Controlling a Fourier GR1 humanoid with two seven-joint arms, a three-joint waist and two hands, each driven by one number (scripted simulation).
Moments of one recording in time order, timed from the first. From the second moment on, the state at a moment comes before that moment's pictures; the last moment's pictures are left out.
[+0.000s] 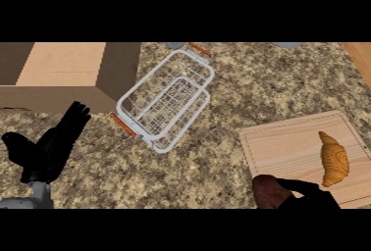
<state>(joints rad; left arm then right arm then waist) -0.03 0.34 -0.06 -1.60 0.23 0.04 0.20 0.15 -0.01 0.76 -2.47 1.53 0.17 0.82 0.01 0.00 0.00</state>
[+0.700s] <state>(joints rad) -0.07 0.31 -0.07 -1.57 0.21 0.02 0.19 -0.56 -0.01 0.66 -2.05 1.23 0.14 1.14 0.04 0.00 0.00</state>
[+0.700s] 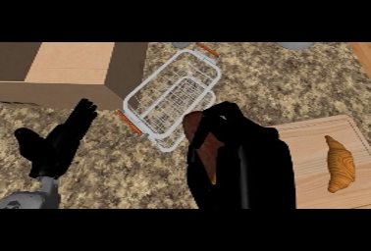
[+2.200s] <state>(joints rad) -0.06 0.30 -0.04 -1.58 0.20 -0.01 0.19 -1.00 -0.01 0.55 -1.26 1.06 -0.29 1.11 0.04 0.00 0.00</state>
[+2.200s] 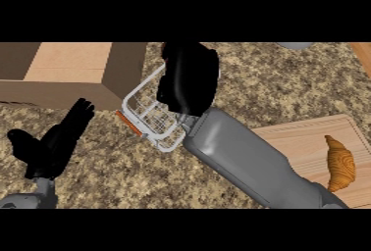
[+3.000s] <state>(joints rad) -0.05 0.29 -0.03 -1.57 0.18 -0.02 0.18 -1.08 -0.01 0.45 -1.13 0.97 -0.62 1.04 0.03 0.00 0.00</state>
